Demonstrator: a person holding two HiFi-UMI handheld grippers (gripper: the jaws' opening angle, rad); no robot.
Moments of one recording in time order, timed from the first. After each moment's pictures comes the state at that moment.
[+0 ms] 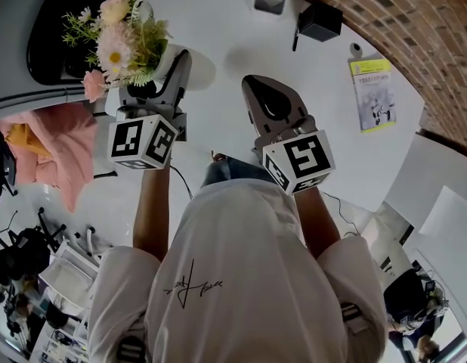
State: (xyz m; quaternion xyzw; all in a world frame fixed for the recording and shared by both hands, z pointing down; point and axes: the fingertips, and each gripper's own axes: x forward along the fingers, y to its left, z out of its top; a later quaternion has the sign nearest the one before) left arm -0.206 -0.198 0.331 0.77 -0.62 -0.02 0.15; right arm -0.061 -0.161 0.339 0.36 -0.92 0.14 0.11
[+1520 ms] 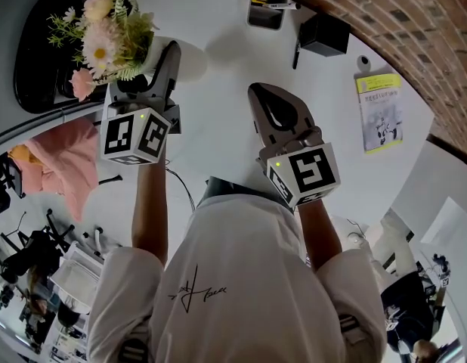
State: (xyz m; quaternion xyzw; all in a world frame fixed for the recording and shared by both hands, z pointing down) left arm -0.211 -0.300 0.368 0.76 -0.64 0.01 0.14; right arm -0.039 -0.235 0.379 0.37 -0.90 0.17 0.12
